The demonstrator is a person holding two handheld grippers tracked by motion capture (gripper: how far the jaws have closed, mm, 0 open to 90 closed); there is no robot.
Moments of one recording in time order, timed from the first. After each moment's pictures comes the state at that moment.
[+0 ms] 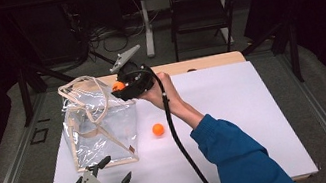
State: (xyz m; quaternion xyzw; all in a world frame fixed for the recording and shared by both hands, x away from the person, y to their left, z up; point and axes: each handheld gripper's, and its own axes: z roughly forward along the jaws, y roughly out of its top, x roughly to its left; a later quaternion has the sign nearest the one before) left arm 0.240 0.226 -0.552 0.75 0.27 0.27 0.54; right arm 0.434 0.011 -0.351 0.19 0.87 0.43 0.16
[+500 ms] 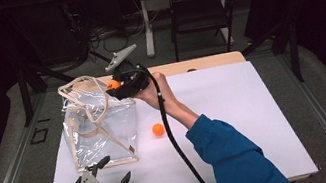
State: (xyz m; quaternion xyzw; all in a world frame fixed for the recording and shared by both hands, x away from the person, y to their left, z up) left arm 0.241 0.228 -0.552 0.74 0.27 0.27 0.54; right arm 0.435 0.021 -0.350 0.19 0.86 0.44 0.17
